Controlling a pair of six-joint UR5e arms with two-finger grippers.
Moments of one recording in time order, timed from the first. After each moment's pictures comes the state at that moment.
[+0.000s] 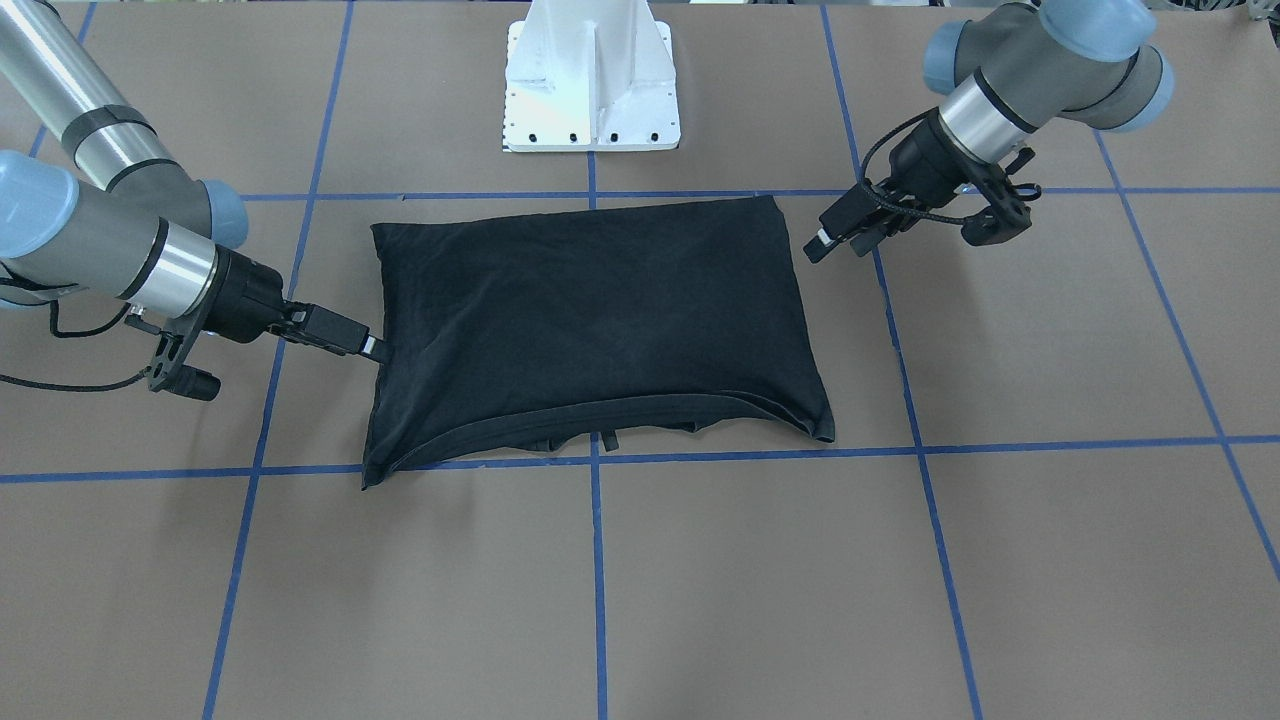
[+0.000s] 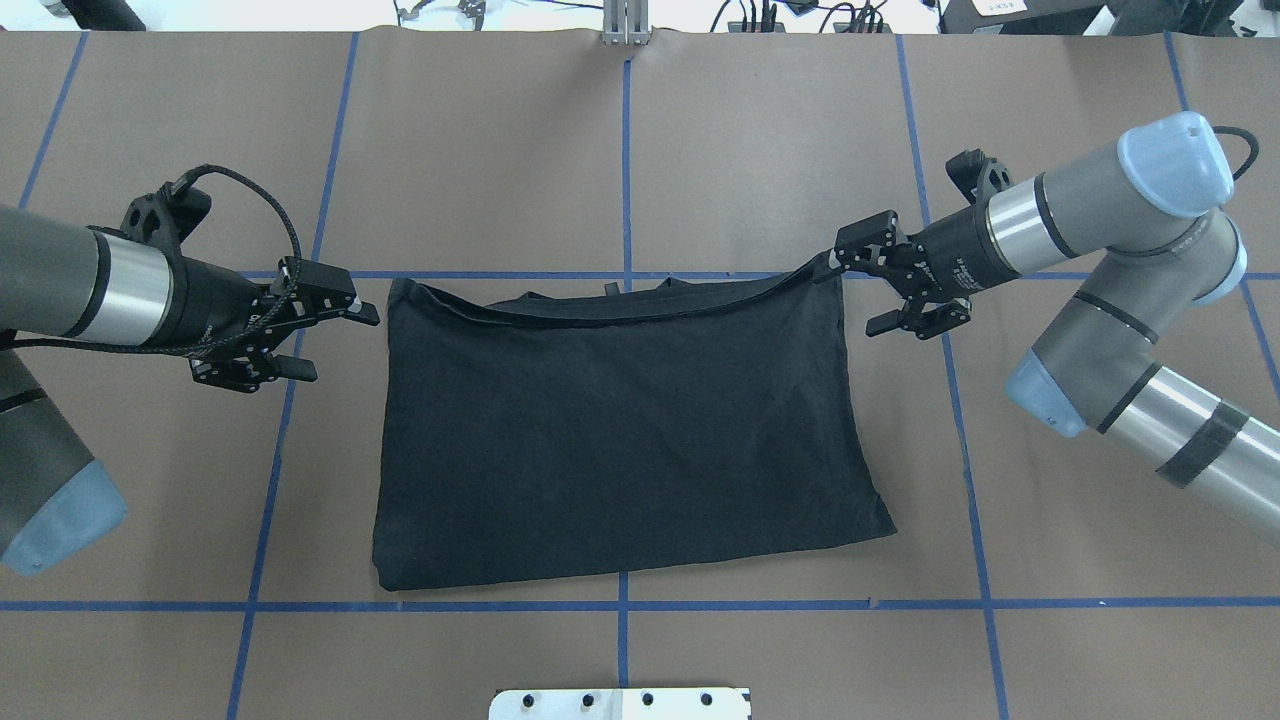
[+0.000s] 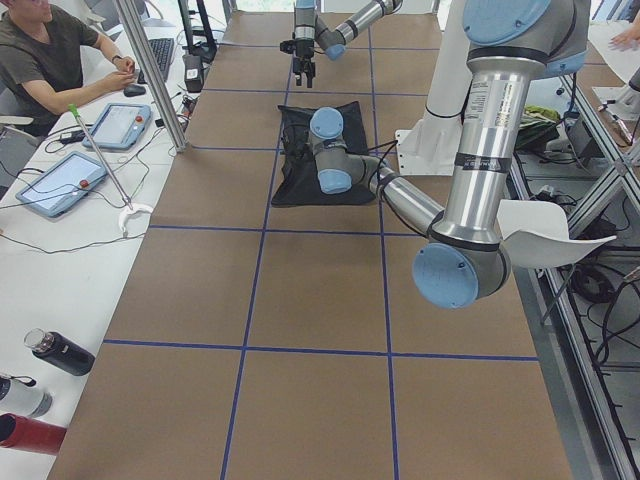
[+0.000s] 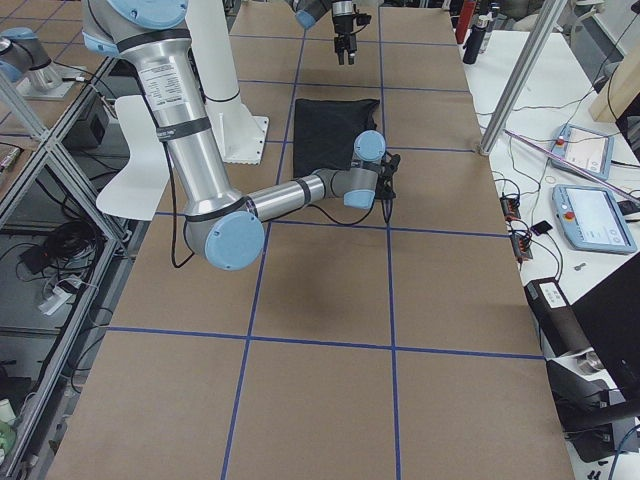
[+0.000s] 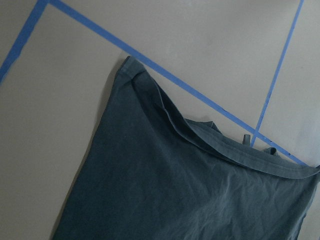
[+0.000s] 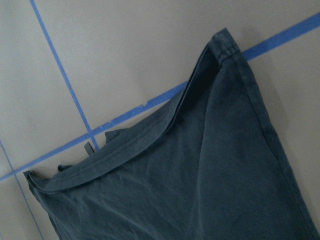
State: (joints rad) left arm -0.77 -1.73 -1.92 -2.33 -2.15 -1.79; right arm 0.83 -1.24 1.49 -0.46 2.40 1.83
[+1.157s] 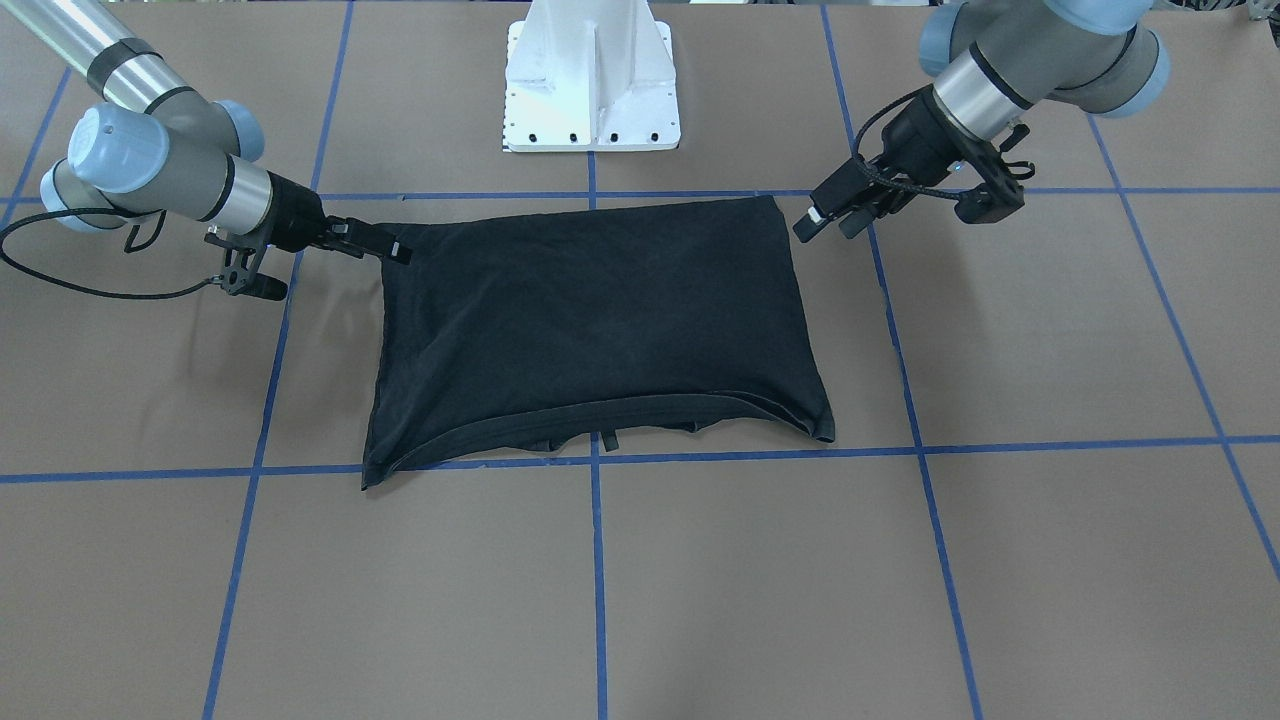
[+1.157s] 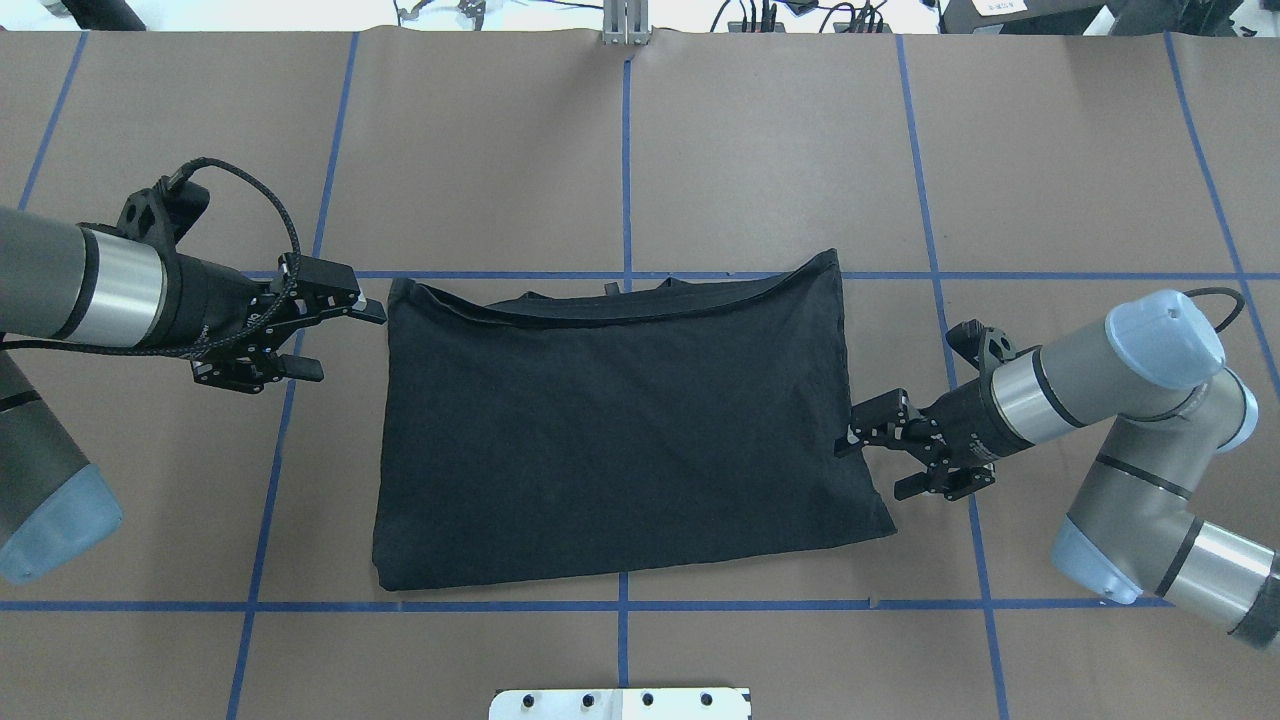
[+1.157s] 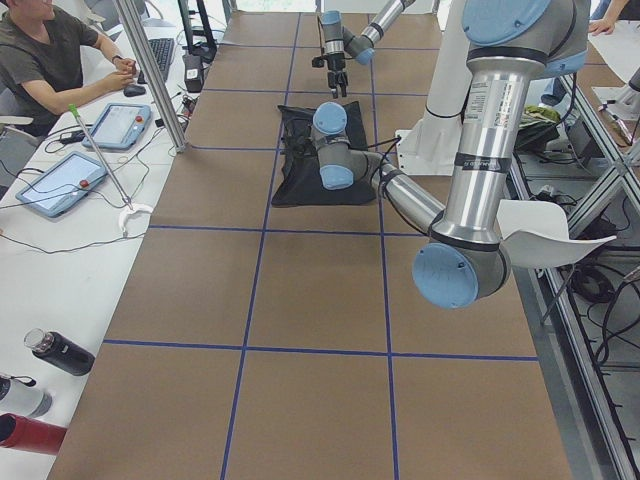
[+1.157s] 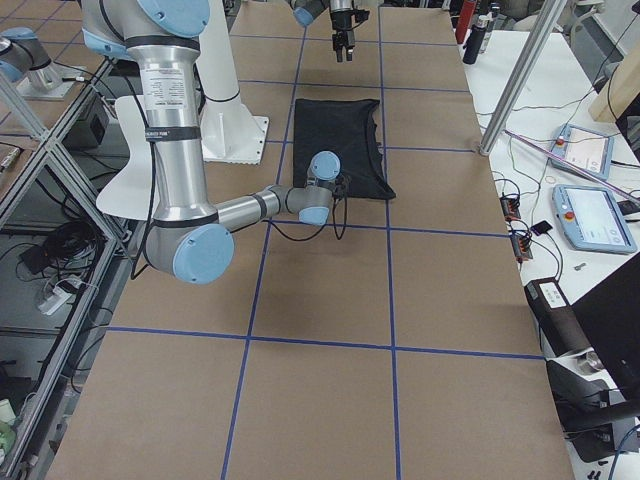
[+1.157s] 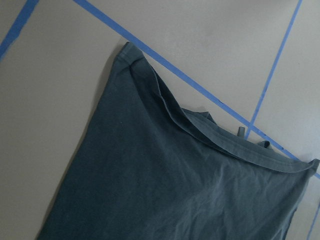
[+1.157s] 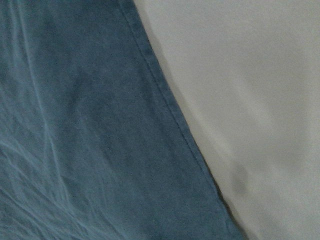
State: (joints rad) left arm -0.77 -1.73 -1.96 -2.33 -2.15 -1.79; right arm 0.62 -1.46 1.62 -0.46 2.33 1.83
